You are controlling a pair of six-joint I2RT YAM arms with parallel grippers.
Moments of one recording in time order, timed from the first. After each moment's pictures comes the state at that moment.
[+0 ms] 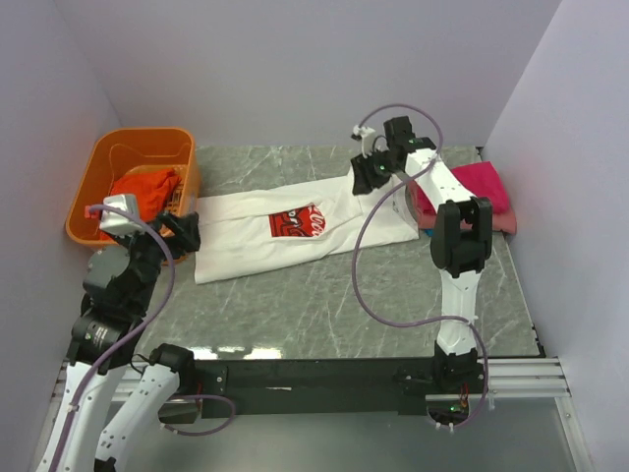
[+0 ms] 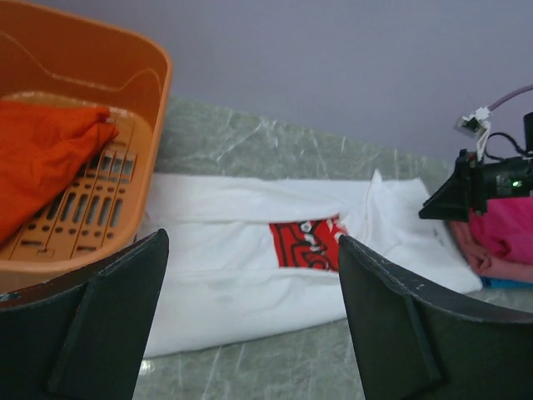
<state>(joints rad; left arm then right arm) -0.27 0.52 0.93 -0.44 -0.22 -0.37 0.22 2.18 1.99 -0.77 -0.50 -0.40</state>
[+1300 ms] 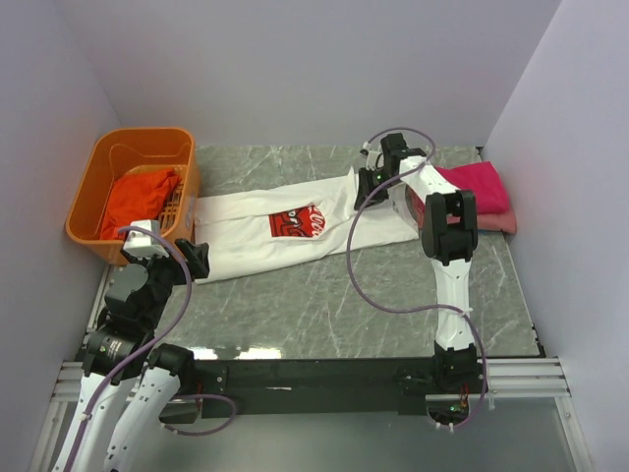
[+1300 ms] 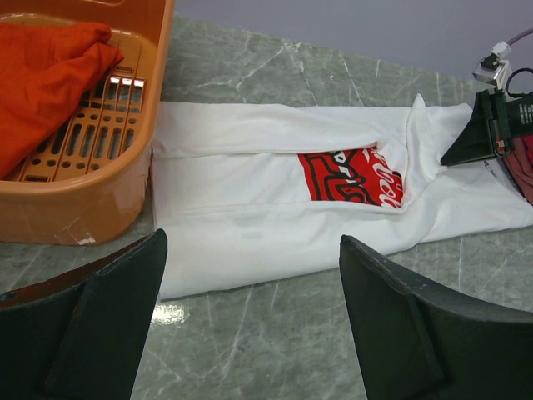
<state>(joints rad) -0.27 0.35 0.69 -0.51 -0.19 -0.31 0.17 2.37 1.99 -0.80 -0.52 0.02</state>
